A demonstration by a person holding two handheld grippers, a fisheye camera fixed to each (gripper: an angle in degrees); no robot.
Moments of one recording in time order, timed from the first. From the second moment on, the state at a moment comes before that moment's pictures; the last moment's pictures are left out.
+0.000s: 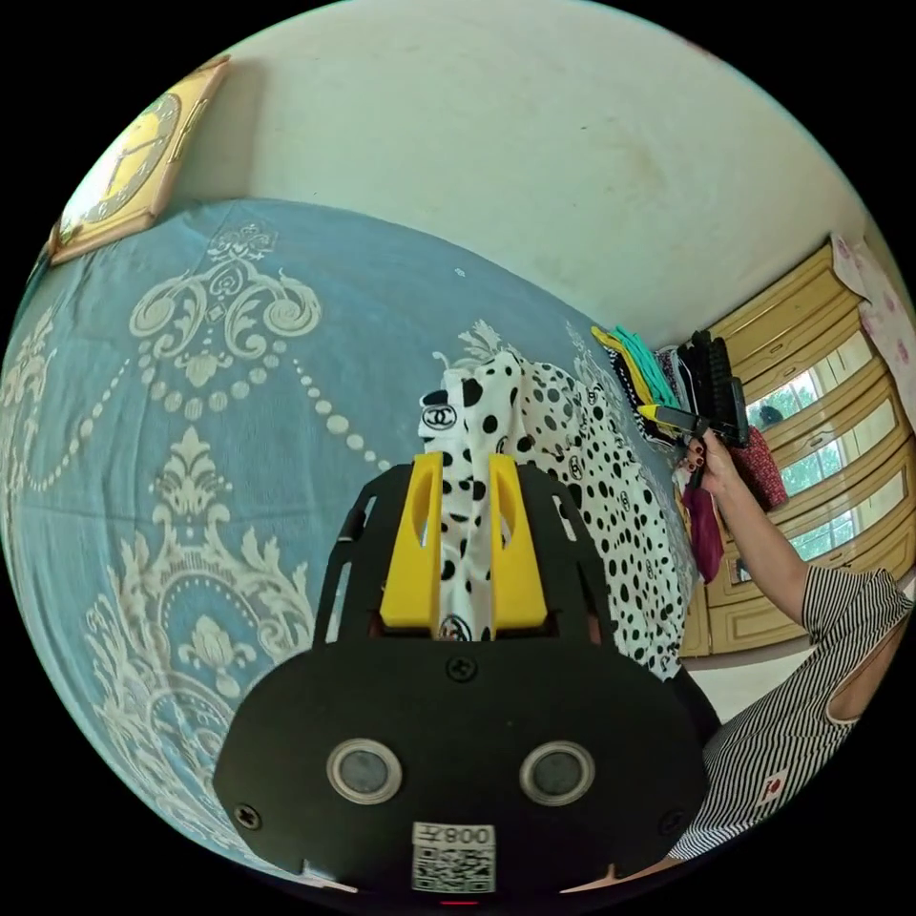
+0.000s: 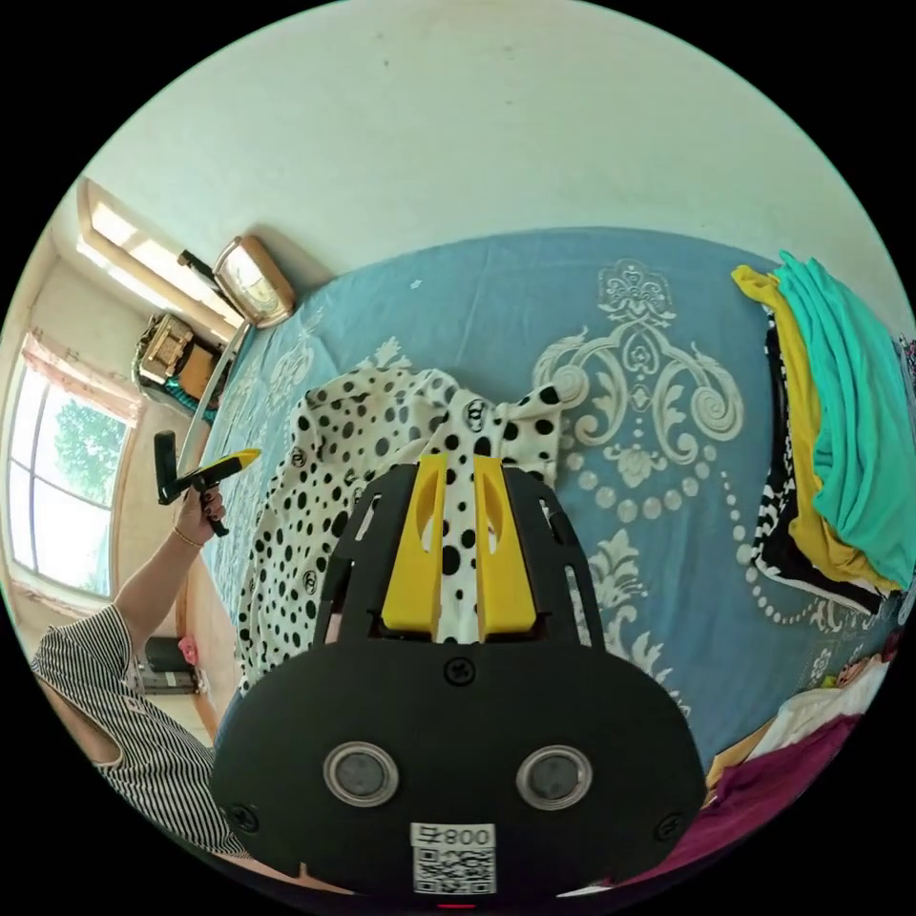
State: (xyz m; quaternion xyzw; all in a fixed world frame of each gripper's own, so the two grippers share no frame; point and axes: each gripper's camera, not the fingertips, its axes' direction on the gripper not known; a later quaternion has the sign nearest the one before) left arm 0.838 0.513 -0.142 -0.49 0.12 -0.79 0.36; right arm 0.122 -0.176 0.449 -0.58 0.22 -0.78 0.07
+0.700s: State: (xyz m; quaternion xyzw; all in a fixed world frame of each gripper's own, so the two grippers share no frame) left arm 0.746 0.564 -0.067 -0.42 0.12 -0.77 0.45; right arm 0.106 -0.259 0.435 -0.64 0.12 -0.74 0.15
